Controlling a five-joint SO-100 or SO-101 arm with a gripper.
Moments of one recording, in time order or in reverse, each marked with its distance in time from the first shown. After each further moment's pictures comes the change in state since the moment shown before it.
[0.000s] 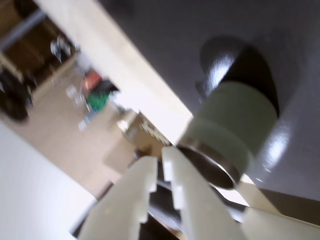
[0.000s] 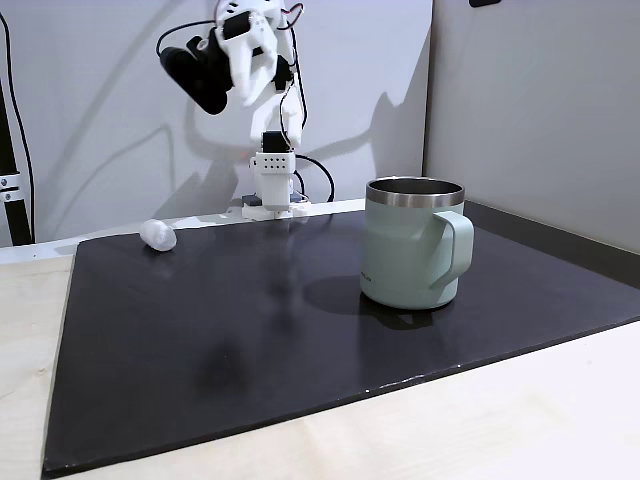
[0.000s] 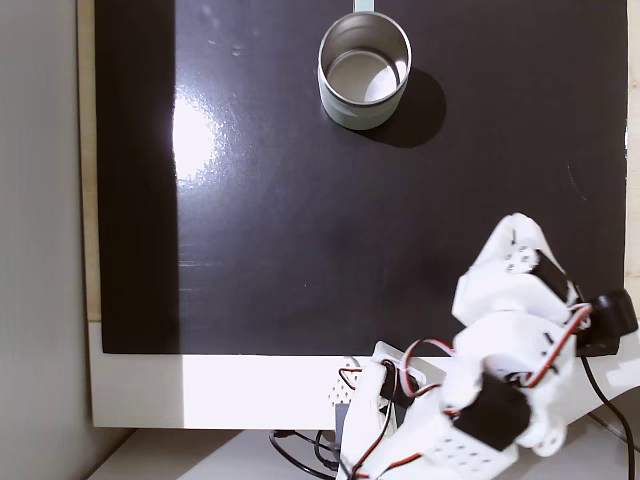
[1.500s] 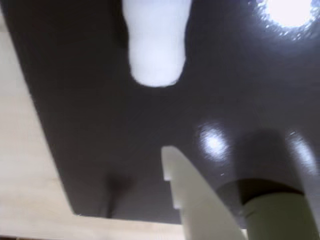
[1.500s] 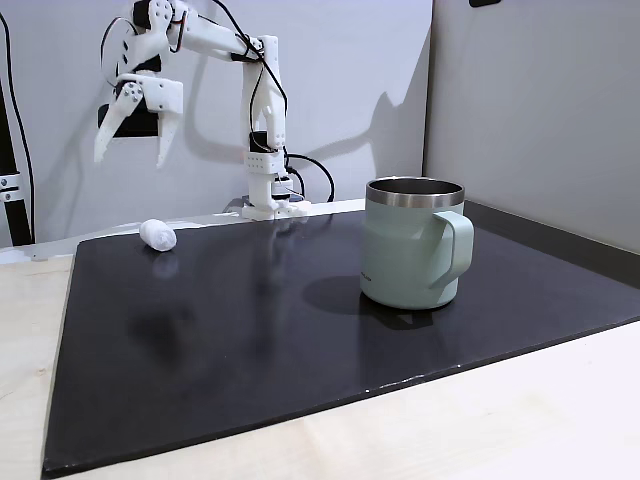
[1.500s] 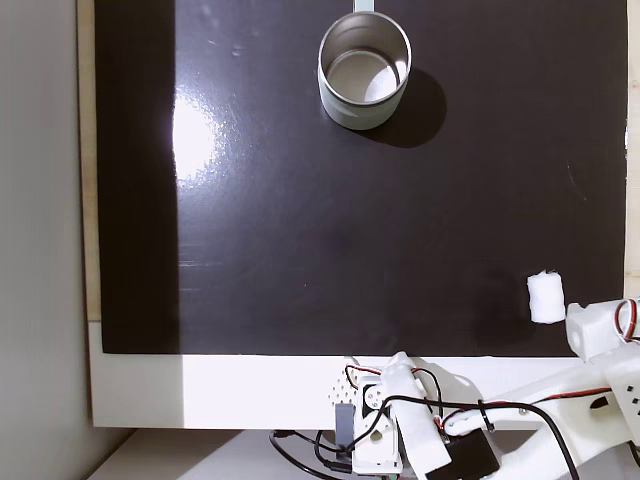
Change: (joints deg) arm 32.0 -42.0 -23.4 19.4 -2.5
